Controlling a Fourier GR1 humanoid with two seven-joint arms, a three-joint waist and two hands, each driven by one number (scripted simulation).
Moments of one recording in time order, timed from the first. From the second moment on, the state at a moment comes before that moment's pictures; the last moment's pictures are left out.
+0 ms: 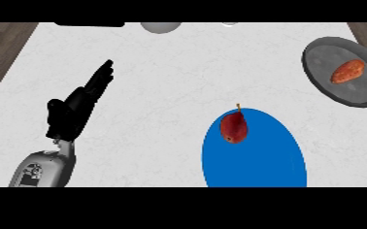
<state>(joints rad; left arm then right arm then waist) -0.19 0.23 -0.08 -1.59 -0.02 -0.08 0.21 -0.62 -0.75 -0.72 -0.19 0.15 0.04 -0.71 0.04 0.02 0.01</state>
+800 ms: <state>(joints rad) -0.16 0.22 -0.05 -1.59 -0.04 -0.10 0.19 -0.43 -0.67 -0.72 -0.20 0.09 0.13 -0.95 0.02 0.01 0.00</state>
